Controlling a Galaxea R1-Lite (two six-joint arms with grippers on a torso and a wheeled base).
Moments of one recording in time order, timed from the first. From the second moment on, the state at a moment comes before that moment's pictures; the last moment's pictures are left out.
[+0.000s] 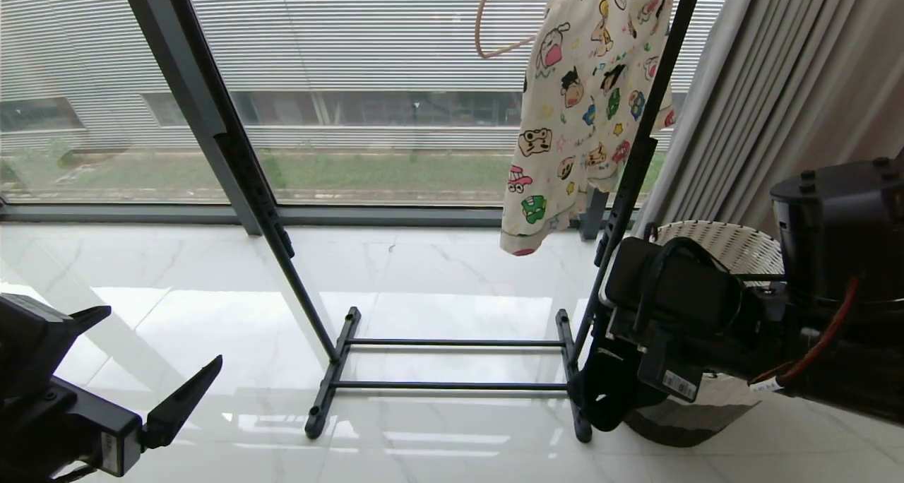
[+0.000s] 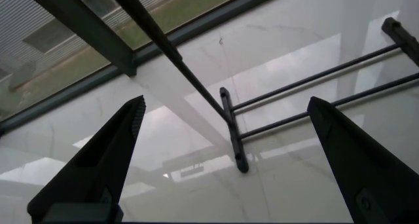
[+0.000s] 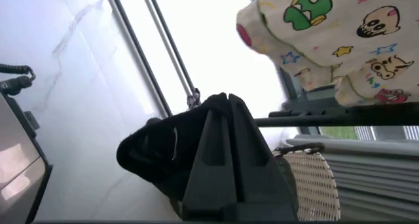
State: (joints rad) left arm -0.30 0.93 -0.27 -0.50 0.17 0.45; right arm 0.91 1.46 -0.93 -0.08 -0.25 -0.64
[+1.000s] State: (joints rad) left arm -1.05 1.47 -0.60 -0.62 0.11 0.11; right arm 1.03 1.37 -1.02 0.02 -0.25 -0.54
